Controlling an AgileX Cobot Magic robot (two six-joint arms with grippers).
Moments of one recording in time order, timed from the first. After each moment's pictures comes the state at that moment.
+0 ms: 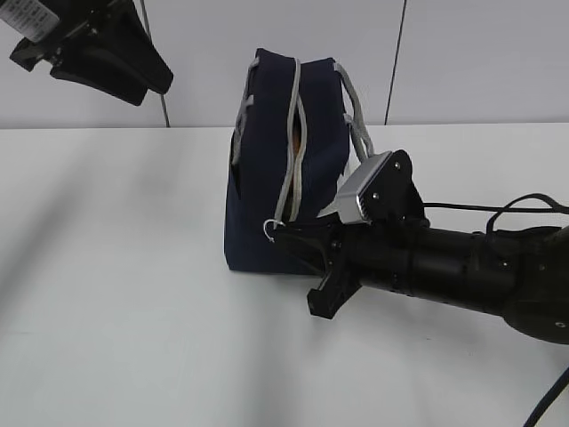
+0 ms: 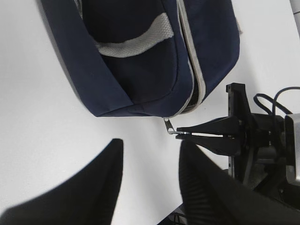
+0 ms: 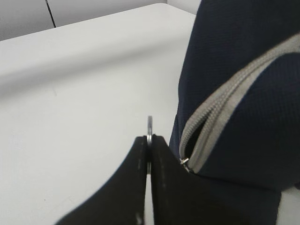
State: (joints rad) left arm -0.22 1.68 -1.63 -0.56 1.23 0.21; right arm 0.38 1.86 -0.66 -0.72 -0.94 0.23
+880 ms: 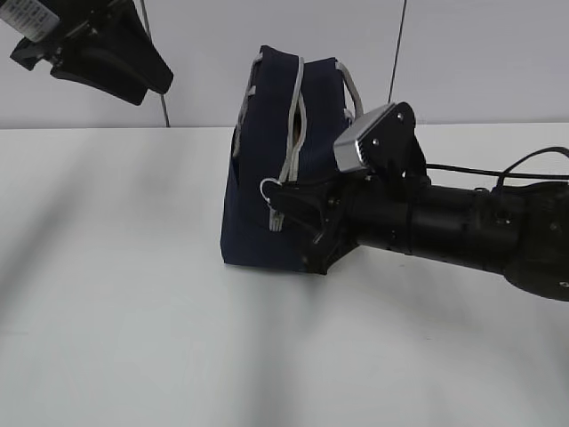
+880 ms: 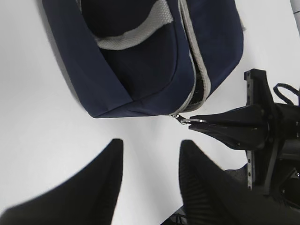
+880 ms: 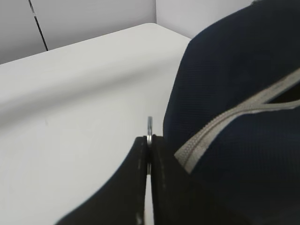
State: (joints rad) left arm -0.22 1.68 -1.63 -0.56 1.22 0.22; right arm 0.38 1.77 -0.74 -0.76 -0.82 0.37
